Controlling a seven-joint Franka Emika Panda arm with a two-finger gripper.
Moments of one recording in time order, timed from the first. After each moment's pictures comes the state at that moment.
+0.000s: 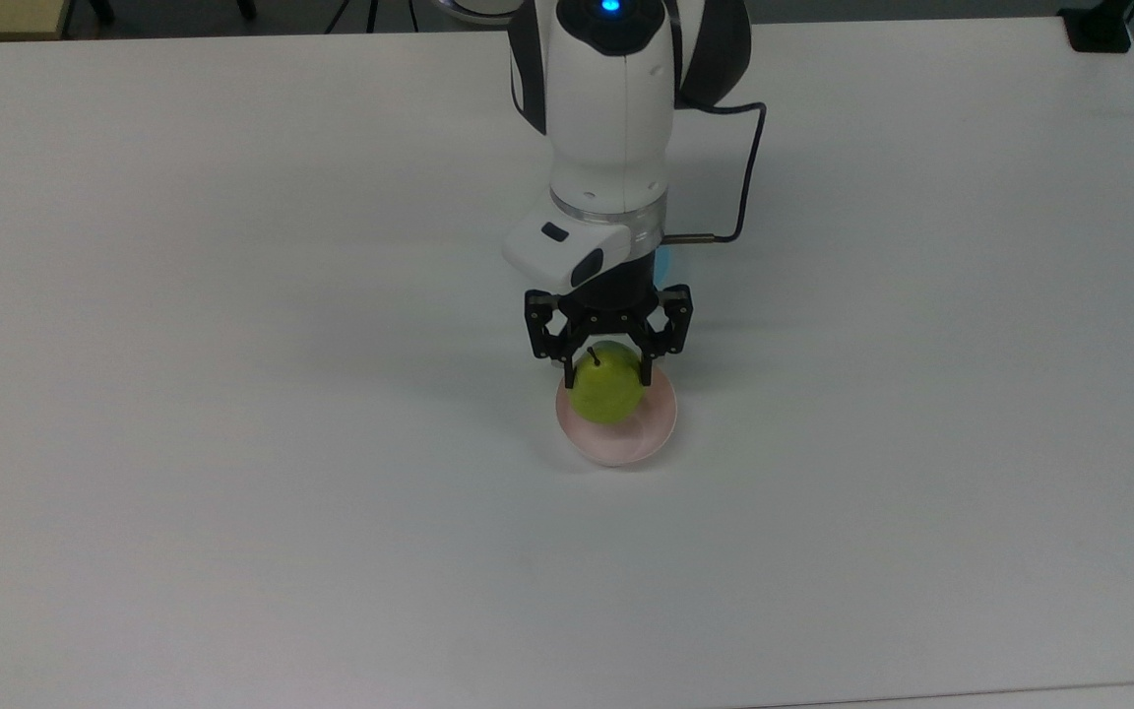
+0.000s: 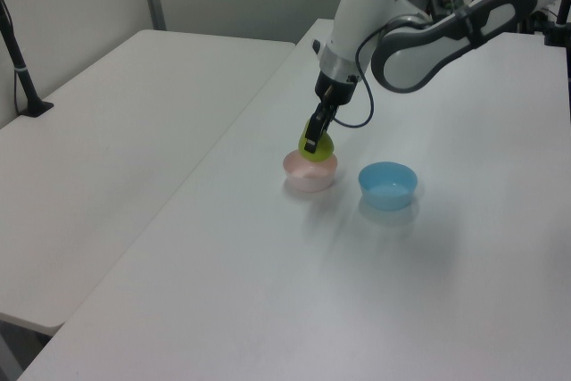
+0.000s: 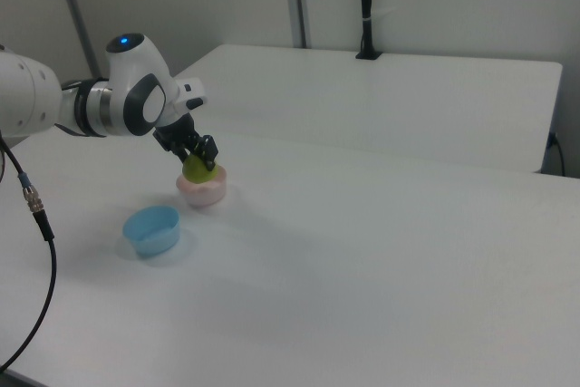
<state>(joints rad) 0.23 0.44 -0.02 -1.68 -0.04 2.48 0.20</state>
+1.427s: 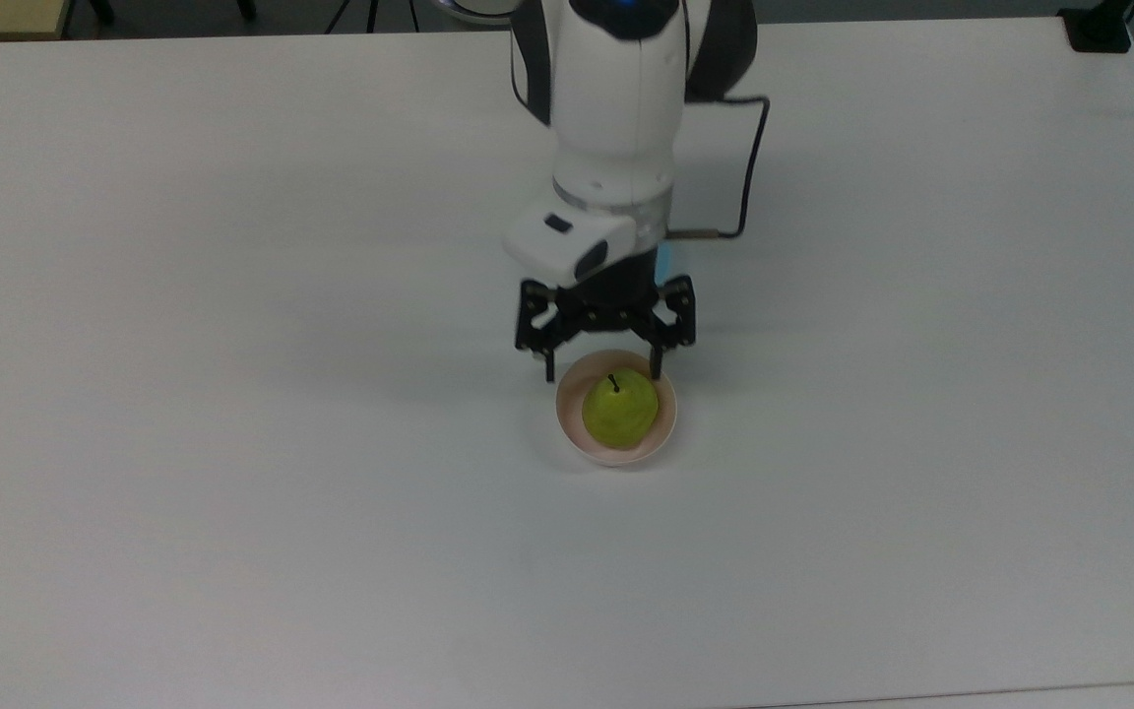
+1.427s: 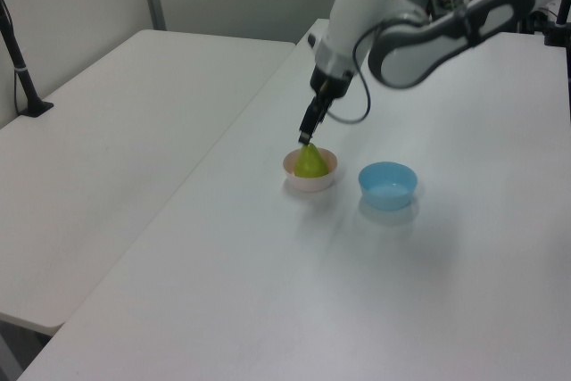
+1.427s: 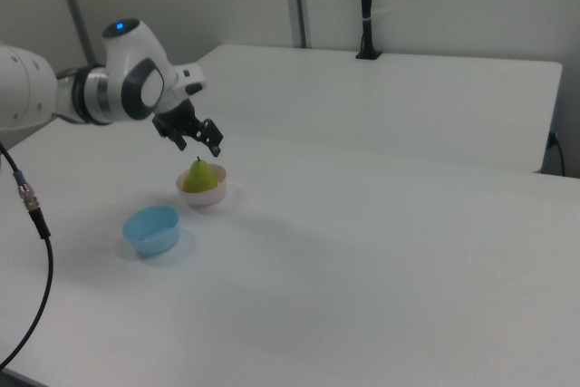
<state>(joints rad) 0.24 0.43 -0.03 -1.64 -0.08 2.42 0.21</state>
